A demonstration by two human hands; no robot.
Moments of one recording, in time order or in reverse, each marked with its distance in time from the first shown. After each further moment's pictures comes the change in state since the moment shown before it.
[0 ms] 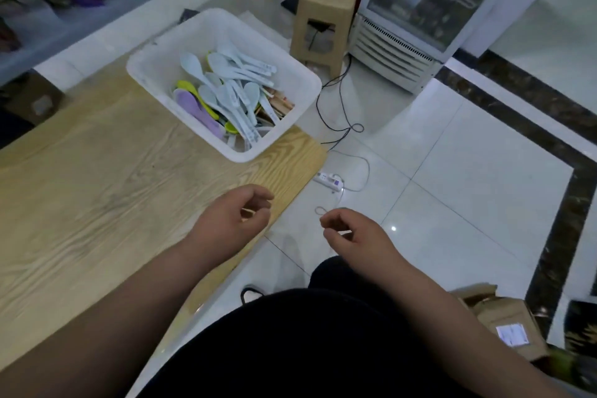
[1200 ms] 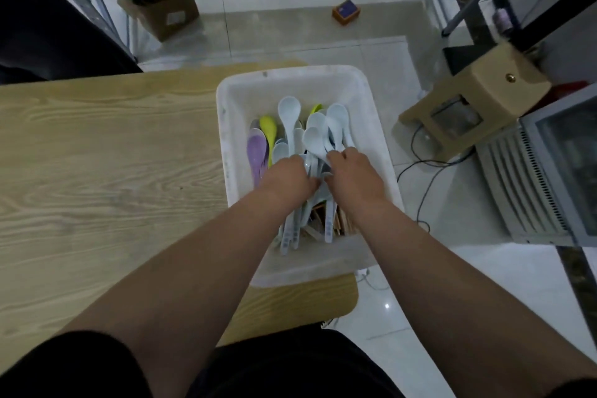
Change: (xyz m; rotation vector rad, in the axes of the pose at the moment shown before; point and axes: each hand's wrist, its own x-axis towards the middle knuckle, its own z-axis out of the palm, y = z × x) left_hand 0.322 -0.047 -0.074 0.221 0.306 -0.613; right_hand 0.450 -0.126 0.031 -1.053 -0.237 -0.598
